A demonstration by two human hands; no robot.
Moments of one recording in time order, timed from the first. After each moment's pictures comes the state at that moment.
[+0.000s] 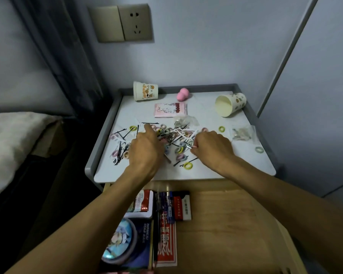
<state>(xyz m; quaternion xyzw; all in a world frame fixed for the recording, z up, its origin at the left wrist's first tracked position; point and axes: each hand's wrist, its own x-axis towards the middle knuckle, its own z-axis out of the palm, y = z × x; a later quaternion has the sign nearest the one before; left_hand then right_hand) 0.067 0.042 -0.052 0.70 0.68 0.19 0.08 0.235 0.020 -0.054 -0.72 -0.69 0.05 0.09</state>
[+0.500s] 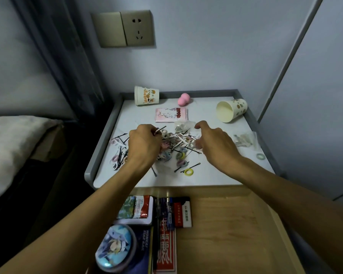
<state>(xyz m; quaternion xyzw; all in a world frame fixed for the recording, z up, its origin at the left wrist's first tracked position) 0.061 0.058 -0.032 0.65 0.65 0.33 0.23 0.244 0.022 -0.035 -0.69 -0.70 0.07 0.17</state>
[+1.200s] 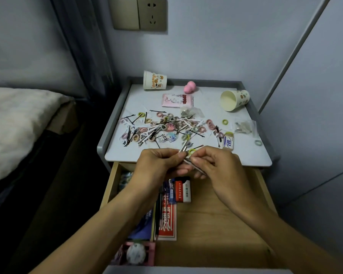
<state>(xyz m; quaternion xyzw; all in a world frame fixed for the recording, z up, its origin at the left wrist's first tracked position) 0.043 -0.073 -0.014 0.37 0.47 0.40 0.69 0.198 -0.099 -0.030 -0.61 -0.59 0.32 0.41</state>
